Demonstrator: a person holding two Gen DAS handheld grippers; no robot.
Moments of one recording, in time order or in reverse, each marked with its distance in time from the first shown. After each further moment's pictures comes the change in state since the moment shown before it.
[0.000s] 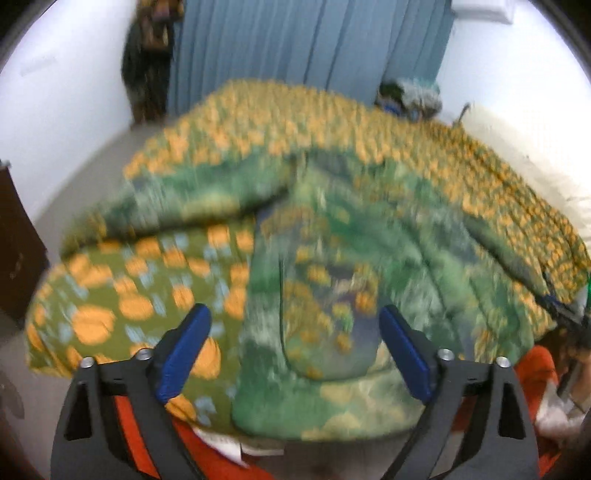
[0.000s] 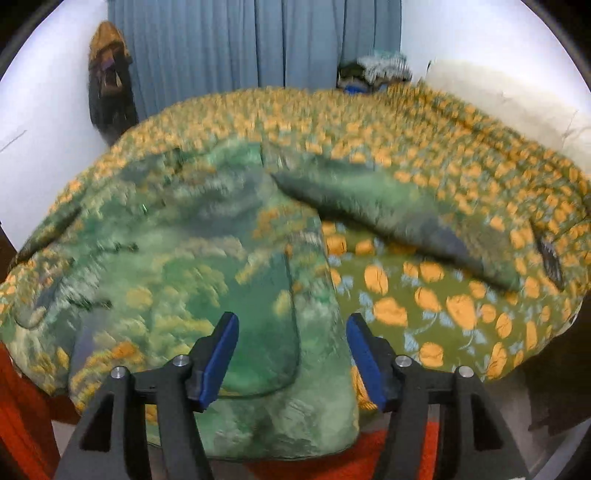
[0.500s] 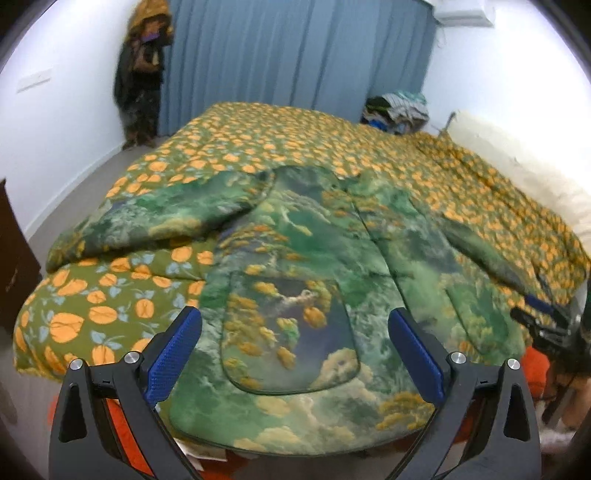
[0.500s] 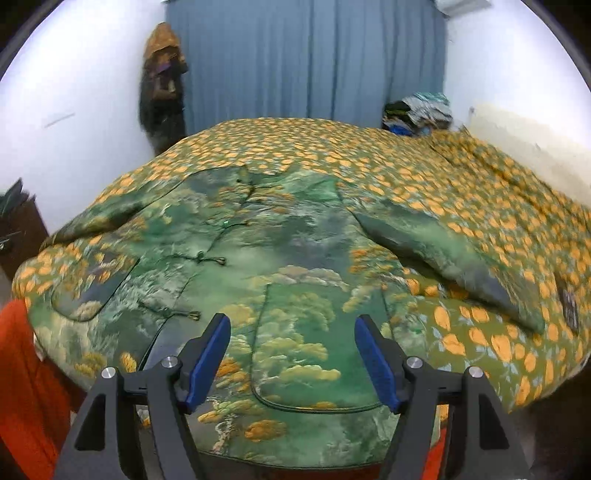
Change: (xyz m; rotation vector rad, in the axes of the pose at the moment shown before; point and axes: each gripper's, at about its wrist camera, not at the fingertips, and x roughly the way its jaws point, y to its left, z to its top) left arm 0.002 -0.047 -0.019 0.054 -0.040 -0.026; right arm -0.018 0.090 -0.011 -0.170 -0.089 0.089
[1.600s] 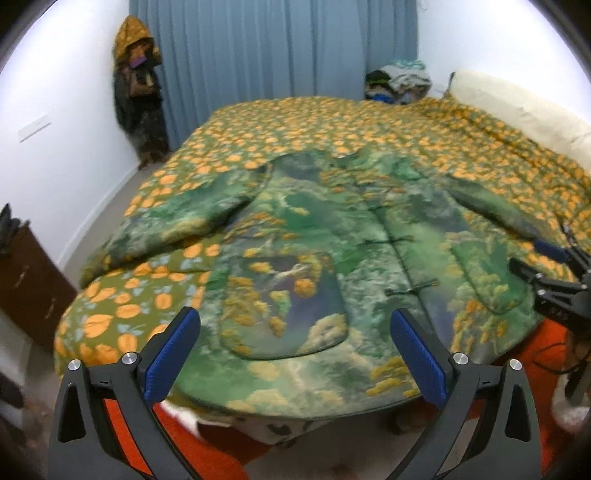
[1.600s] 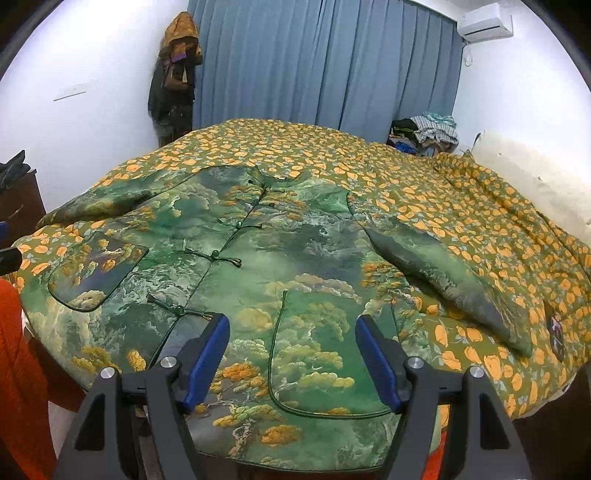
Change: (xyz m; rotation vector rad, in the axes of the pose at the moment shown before) left arm -0.028 -0.056 -0.019 0.118 0.054 0.171; right arm -0.008 0.027 0.006 -0.055 -0.014 -0.047
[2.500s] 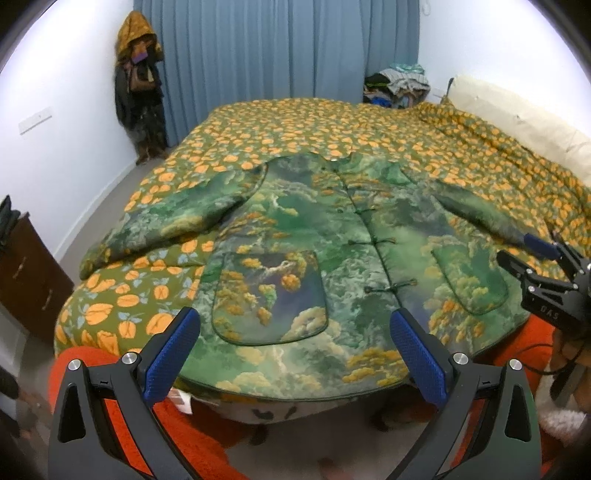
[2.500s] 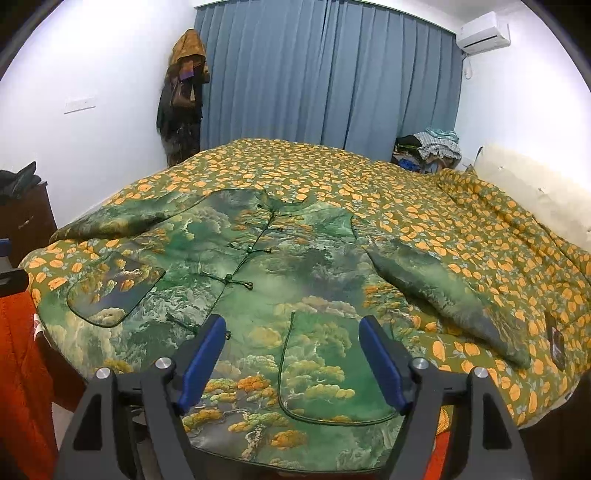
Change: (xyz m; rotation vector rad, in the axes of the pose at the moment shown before) left arm -0.024 -0.011 0.000 -0.029 -0.001 -0.038; right arm -0.026 0.000 0.006 -0.001 -0.072 0.016
